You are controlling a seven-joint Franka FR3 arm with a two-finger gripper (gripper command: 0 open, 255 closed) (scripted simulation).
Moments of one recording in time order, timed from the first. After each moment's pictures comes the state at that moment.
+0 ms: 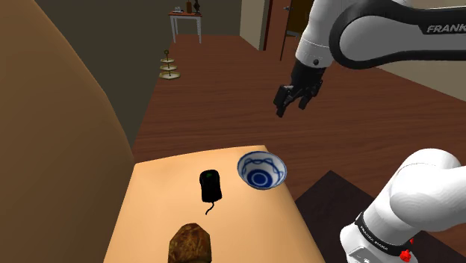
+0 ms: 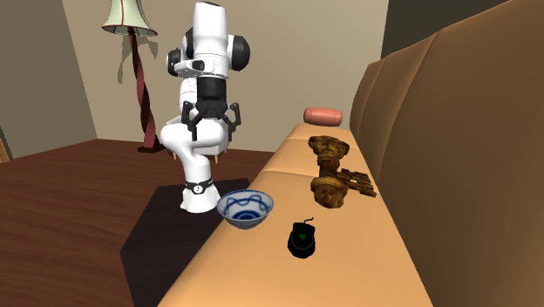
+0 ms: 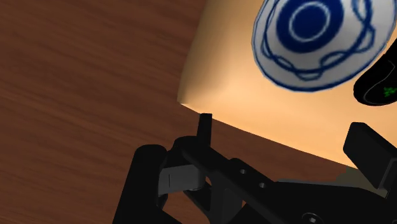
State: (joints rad) arm 0.05 -0.78 0.21 -2.48 0.05 1.87 0.33
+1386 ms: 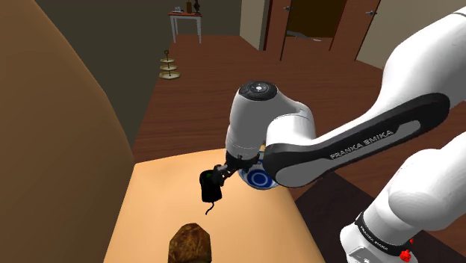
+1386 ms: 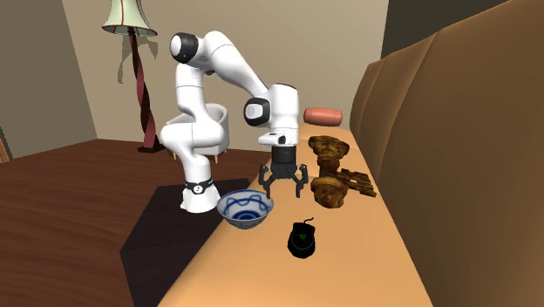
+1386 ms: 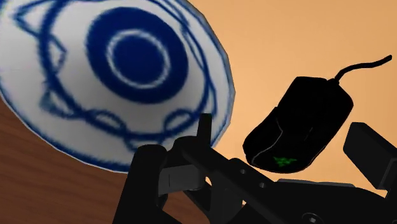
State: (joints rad) arm 0.02 -0.28 0.72 -2.54 -0.01 2.46 0.83
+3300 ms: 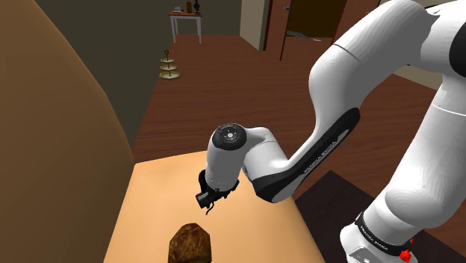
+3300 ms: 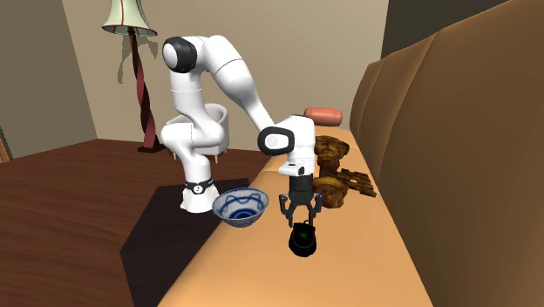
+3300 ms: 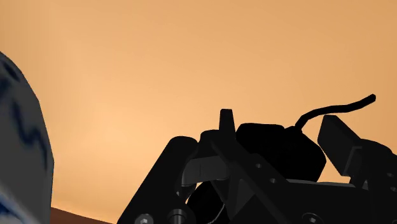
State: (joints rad) arm -0.05 0.17 0.81 -2.41 -0.63 2.58 1.35
